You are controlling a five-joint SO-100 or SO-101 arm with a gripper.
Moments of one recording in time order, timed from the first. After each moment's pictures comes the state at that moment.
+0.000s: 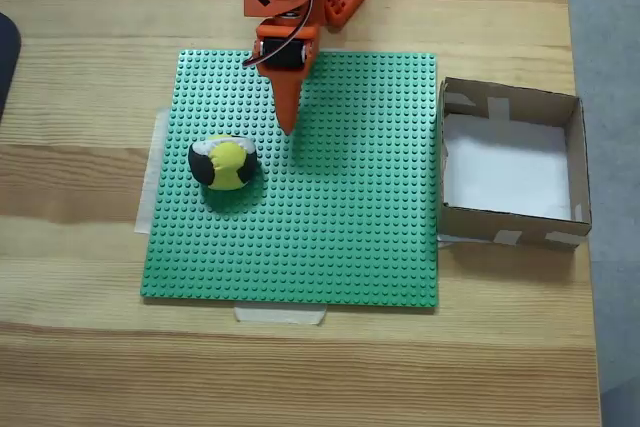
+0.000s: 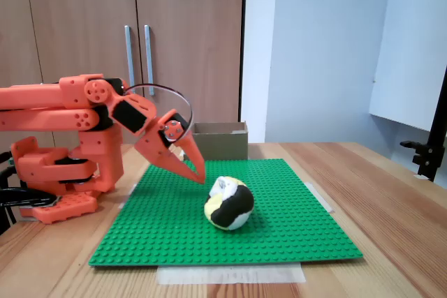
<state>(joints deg) -0.9 184.1 181.5 43.2 -0.7</state>
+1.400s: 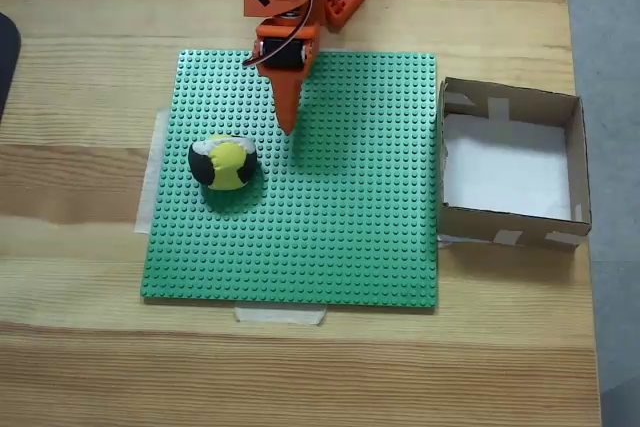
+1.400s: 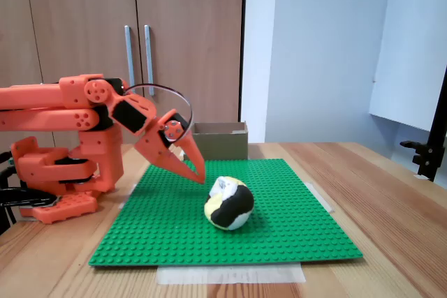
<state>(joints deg) -0.9 184.1 181.5 43.2 -0.7</state>
